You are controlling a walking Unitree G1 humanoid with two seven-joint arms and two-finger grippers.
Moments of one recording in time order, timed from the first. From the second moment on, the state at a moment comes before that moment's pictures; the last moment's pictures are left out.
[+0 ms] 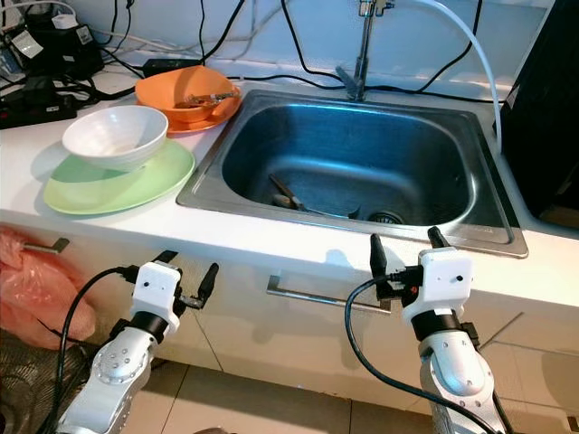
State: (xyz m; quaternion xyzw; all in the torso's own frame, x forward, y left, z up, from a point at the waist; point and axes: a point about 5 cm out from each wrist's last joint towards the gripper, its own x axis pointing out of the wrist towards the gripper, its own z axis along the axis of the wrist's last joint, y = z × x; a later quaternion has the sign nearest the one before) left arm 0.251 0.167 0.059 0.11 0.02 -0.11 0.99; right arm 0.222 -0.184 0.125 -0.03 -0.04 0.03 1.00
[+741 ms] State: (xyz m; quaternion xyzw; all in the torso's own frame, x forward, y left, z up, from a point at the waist) left arm 0.251 0.171 0.083 0.12 -0.02 -0.11 0.99; right arm 0.216 -0.184 0.120 -0.03 -0.02 0.03 1.00
